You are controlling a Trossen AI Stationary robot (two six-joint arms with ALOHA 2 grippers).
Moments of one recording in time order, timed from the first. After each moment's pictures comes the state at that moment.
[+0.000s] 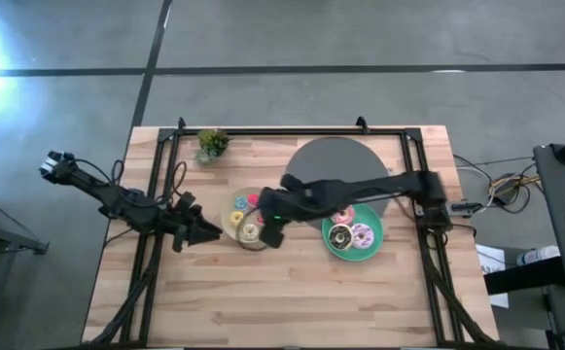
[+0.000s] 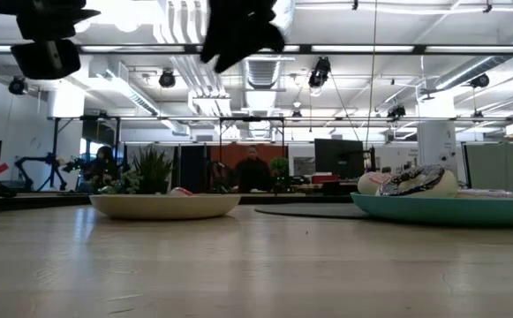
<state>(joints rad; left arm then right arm) -0.47 0.53 0.42 -0.03 -0.27 -0.99 0.12 2.04 1.95 -0.85 0.32 0.40</state>
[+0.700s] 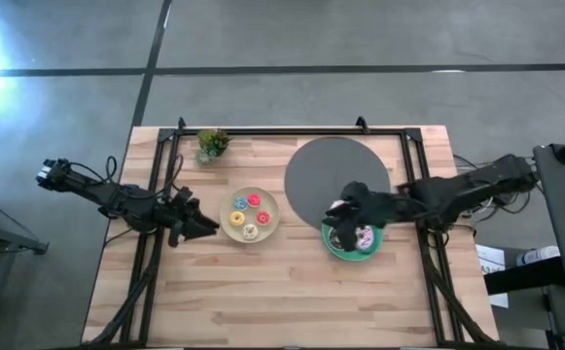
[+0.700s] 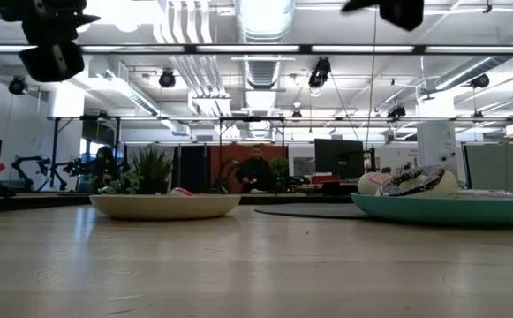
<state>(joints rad) -0.37 0.45 0.42 -0.11 -0.16 -0.90 0.27 1.25 1.16 -0.58 0.32 0.81</state>
